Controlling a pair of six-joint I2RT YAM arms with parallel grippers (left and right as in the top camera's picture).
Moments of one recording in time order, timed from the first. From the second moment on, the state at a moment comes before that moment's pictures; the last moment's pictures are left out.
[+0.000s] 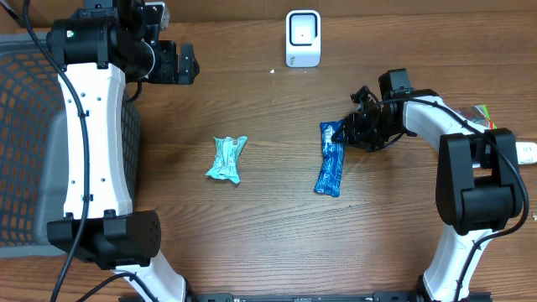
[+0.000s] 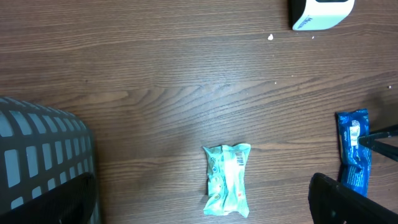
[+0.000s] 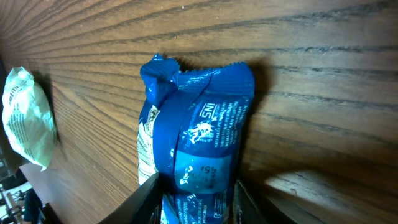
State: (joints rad) left arm 0.05 1.89 2.20 -1.41 0.17 0.05; right arm 0.11 2.09 1.33 -0.66 -0.66 0.12
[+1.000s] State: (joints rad) left arm 0.05 1.89 2.20 -1.41 0.16 0.05; right arm 0.06 2.08 1.33 -0.69 -1.12 0.06
